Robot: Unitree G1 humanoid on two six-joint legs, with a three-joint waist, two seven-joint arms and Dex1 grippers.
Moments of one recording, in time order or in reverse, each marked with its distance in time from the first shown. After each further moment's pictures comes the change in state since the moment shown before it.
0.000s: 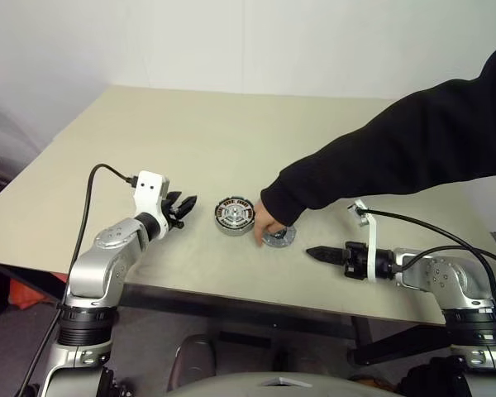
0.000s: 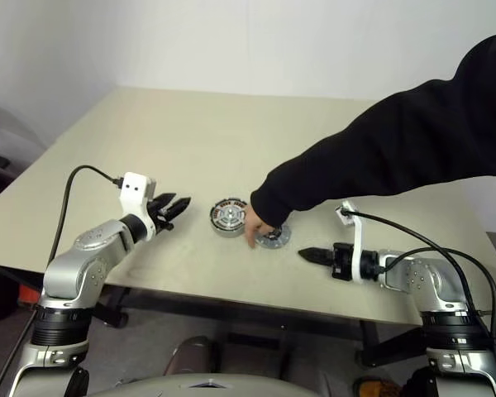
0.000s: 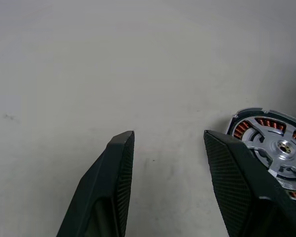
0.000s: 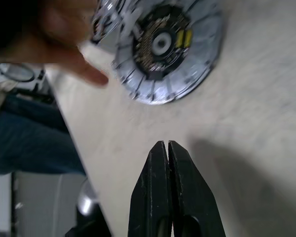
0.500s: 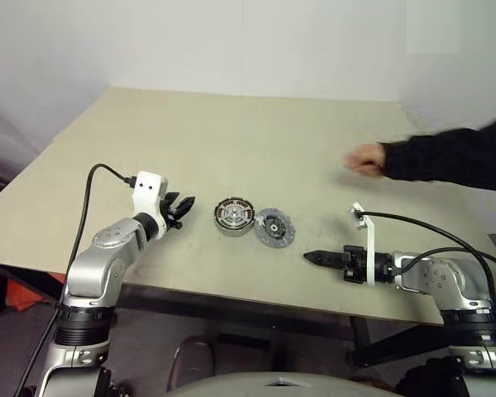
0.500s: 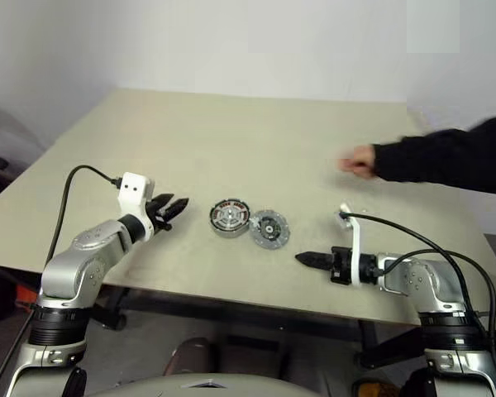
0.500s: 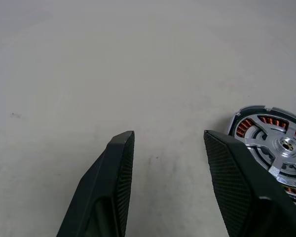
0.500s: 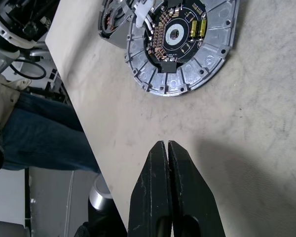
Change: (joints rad) left arm -0.001 0.013 -0.003 0.002 0.000 0.018 0.002; right arm -0.009 0.017 0.014 0.032 -0.010 0.007 0.034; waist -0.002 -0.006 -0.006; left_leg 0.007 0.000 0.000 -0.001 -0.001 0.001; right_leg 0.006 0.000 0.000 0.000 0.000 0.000
